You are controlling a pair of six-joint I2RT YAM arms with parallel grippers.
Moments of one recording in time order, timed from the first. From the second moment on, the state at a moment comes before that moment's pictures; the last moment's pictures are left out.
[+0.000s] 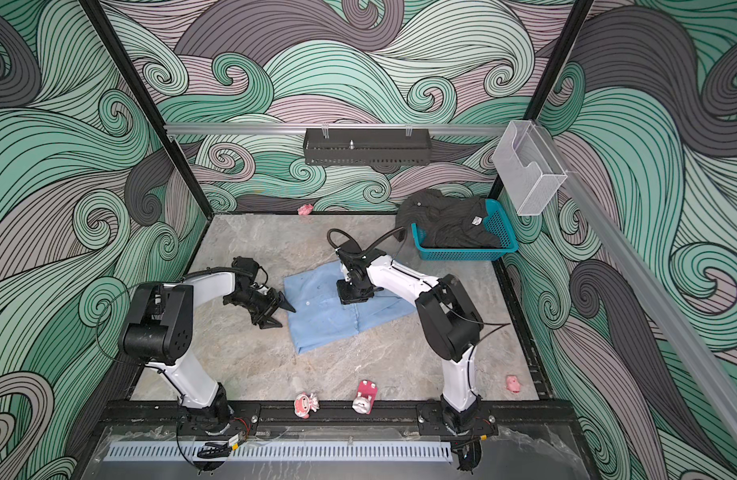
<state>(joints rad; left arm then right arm) -0.07 1.75 0.95 -0.74 0.67 -0.64 0.68 1.91 1.47 -0.81 -0.23 0.38</state>
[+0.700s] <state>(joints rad) -0.09 1.80 0.90 -0.57 0.78 -0.66 0.62 2.15 1.59 -0.79 -0.34 0.40</state>
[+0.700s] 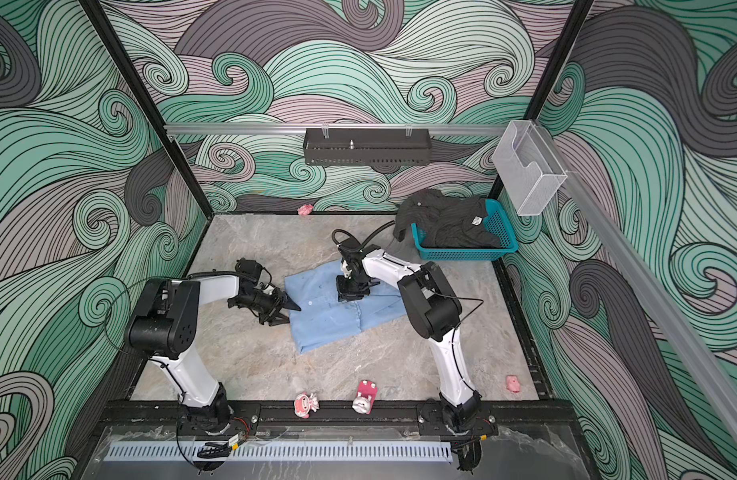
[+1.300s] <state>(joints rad) -0.14 1.86 0.93 -0.43 0.77 -0.71 0.62 2.15 1.57 -0.76 -0.40 0.42</state>
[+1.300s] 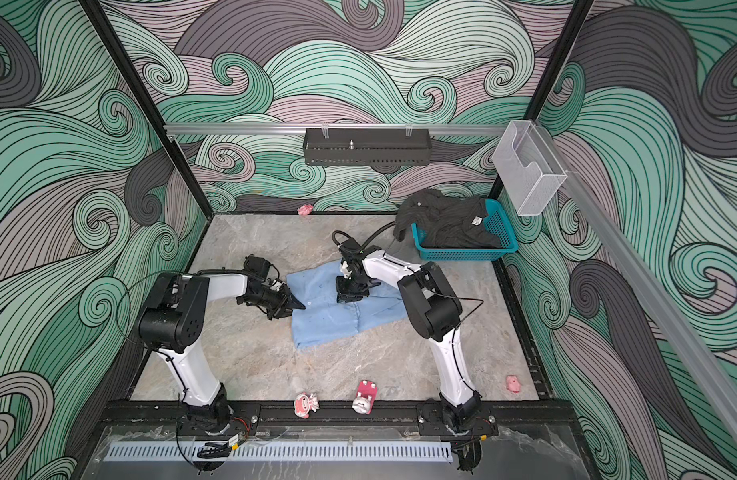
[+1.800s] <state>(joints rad) -0.01 1.61 0.96 -0.77 0.44 -0.56 0.78 2.10 1.51 -0.66 -0.49 0.56</state>
